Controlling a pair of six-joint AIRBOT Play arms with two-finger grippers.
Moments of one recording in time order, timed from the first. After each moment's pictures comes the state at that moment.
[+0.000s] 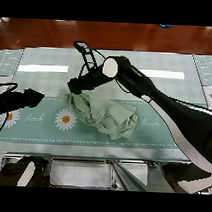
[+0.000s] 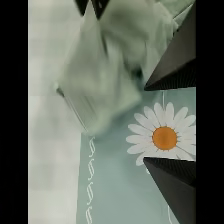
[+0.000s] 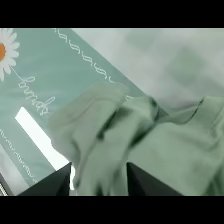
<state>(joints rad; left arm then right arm) 0.13 -0.56 0.71 1.14 -1.10 -1.46 0.74 -1.73 1.71 -1.00 0.93 1.56</state>
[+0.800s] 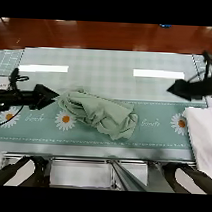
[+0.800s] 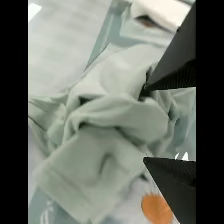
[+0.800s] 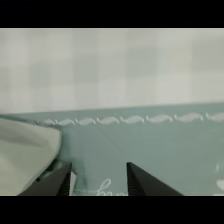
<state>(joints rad) 0.28 -1.03 0.67 0.63 -1.17 -1.32 -0.21 -1.04 0.94 -1.10 1.19 1.47</state>
